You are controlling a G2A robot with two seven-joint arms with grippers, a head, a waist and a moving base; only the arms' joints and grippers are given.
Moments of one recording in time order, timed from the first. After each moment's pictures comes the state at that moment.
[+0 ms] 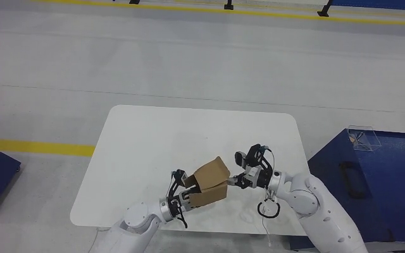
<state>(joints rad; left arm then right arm) 1.18 -1.29 -0.98 -1.30 -0.60 -0.25 -0.88 -1.20 -1.00 1.21 -1.60 -0.66 -0.66 0.44</state>
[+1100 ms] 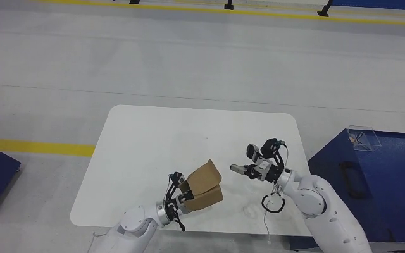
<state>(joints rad) 1.22 -1.28 -1.01 -1.31 -0.61 -0.28 -0.91 -1.25 -1.00 1.33 -1.57 -0.66 -0.58 0.30</state>
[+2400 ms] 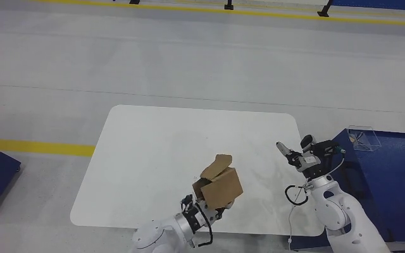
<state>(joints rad) 1.46 -1.33 -0.96 -1.90 -1.14 0.41 0.01 -1.47 -0.99 1.56 -1.67 -0.83 -0.26 -0.07</state>
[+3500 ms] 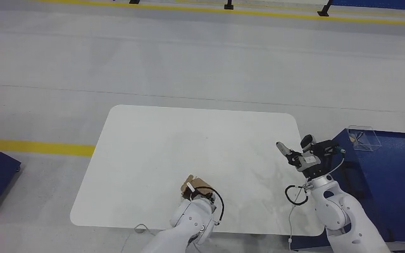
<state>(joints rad) 1.14 -1.52 -0.76 -1.57 -1.63 -0.17 1.13 -1.47 -0.99 1.56 -1.67 -0.83 -0.26 -0.07</state>
